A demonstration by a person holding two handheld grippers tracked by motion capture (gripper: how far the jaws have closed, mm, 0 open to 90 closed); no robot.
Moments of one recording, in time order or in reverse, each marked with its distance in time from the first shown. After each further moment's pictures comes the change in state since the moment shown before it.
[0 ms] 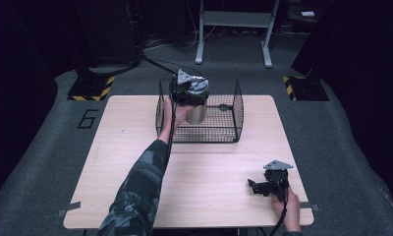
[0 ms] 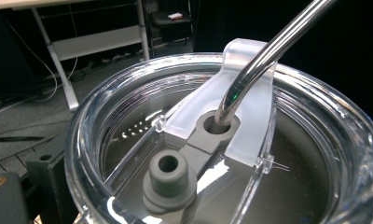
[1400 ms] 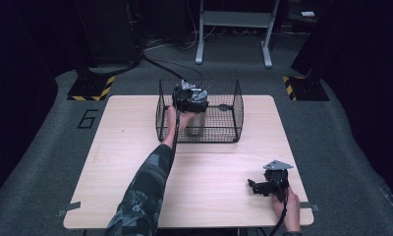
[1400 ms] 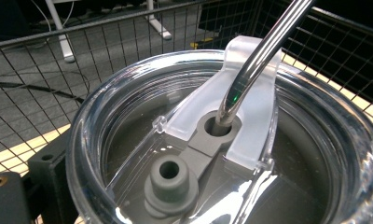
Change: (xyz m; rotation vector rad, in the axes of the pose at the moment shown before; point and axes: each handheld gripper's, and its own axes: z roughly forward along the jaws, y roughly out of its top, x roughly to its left) left arm 0.007 -0.040 0.035 0.159 0.014 -0.088; right arm 0.001 0.000 0.000 0.003 0.001 0.006
